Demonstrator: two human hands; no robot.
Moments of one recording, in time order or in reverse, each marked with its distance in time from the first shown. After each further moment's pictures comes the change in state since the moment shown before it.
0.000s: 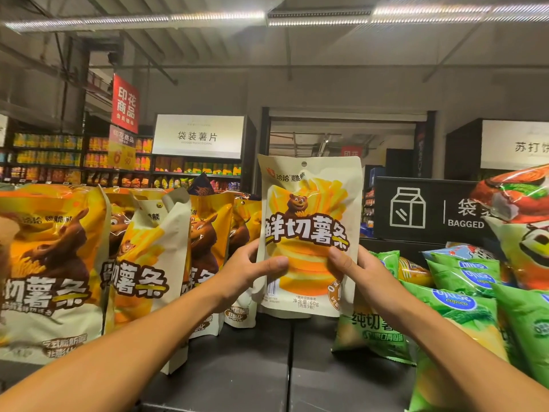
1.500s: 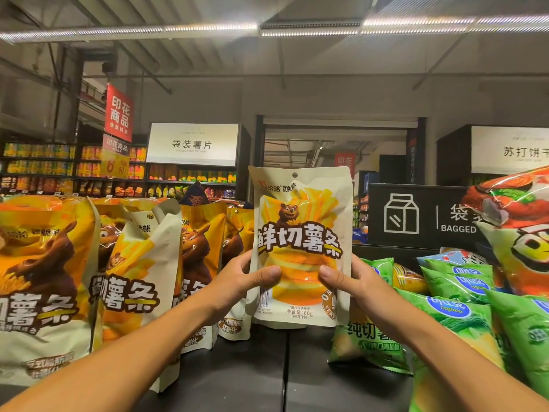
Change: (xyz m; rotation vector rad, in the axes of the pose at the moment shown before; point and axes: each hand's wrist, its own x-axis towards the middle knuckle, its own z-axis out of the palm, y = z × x) left_hand 0.000 0.000 -0.002 0.012 -0.033 -0.036; right_hand 0.003 0.003 -0.005 0.065 -0.077 0.044
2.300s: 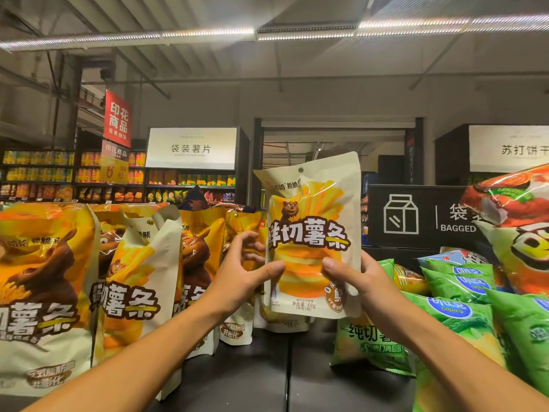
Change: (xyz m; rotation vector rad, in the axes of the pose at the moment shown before) left_hand 0.005 0.004 0.005 0.132 0.293 0.201; right_hand 0.004 -0.001 0.001 0.111 0.163 -0.032
